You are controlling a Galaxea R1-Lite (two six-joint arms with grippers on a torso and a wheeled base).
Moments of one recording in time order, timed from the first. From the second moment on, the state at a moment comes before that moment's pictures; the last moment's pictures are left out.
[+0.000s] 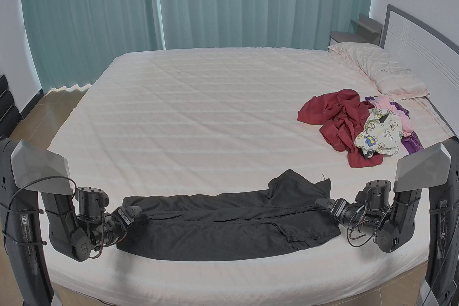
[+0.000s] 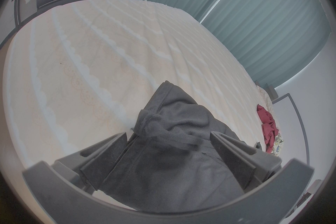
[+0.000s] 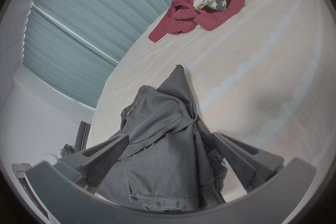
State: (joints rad) left arm -0.07 2.31 -0.35 -1.26 0.00 -0.77; right arm 0.18 2.43 -0.45 -1.43 0.16 0.76
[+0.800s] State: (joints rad) left arm -0.05 2.36 -0.42 -1.27 0.07 -0.77; right arm 0.18 2.44 -0.44 -1.46 0.16 0.76
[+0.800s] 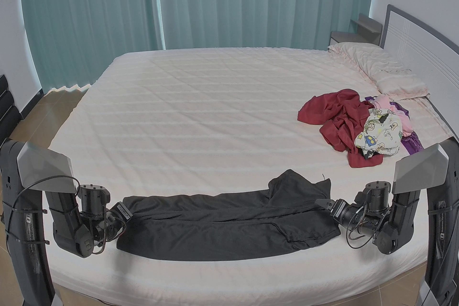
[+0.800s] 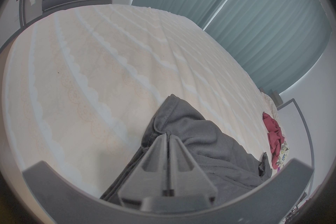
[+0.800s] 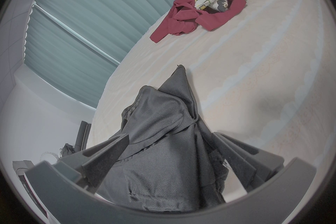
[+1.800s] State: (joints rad) left arm 0.02 2.25 -0.58 -1.29 0.05 -0.69; right arm 0.18 2.40 -0.49 -1.37 0.15 0.75
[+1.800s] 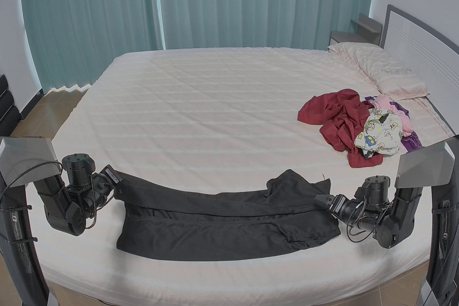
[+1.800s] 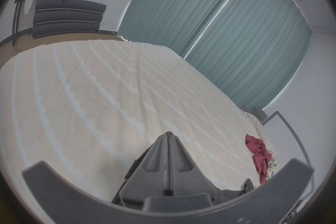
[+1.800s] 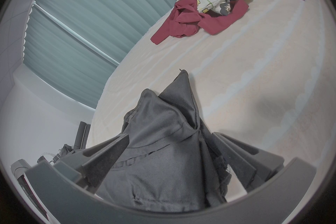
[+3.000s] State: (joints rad) left arm 0.02 2.24 -0.64 -1.26 0.05 -0.61; right arm 0.18 2.35 -0.72 -1.10 0.14 0.72
